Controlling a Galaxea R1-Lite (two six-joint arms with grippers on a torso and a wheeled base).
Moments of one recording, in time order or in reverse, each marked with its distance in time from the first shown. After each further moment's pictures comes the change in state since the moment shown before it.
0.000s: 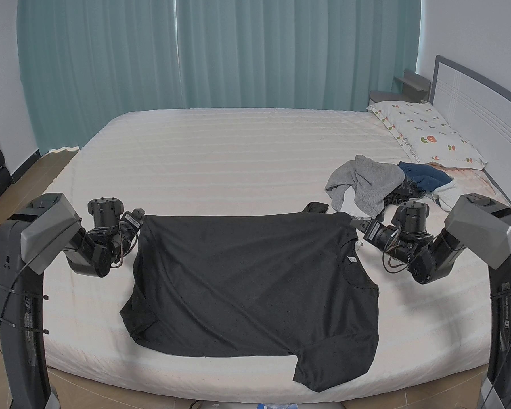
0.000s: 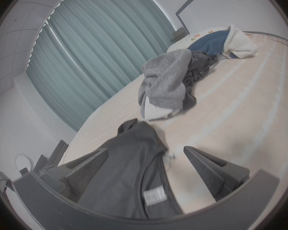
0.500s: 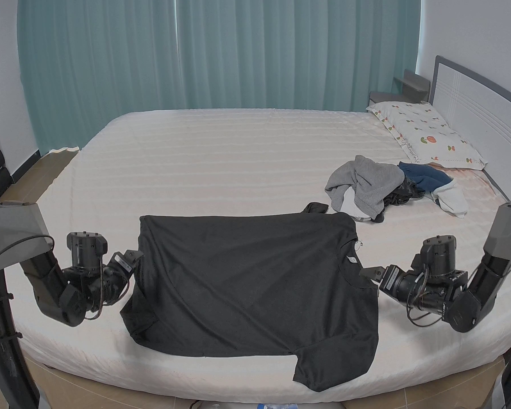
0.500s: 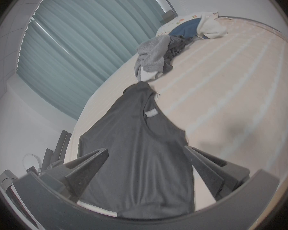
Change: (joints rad) left arm -0.070 -0.331 0.696 -0.183 -0.083 -0.089; right arm 0.126 -0.385 0.698 -0.106 -0.028 0.125
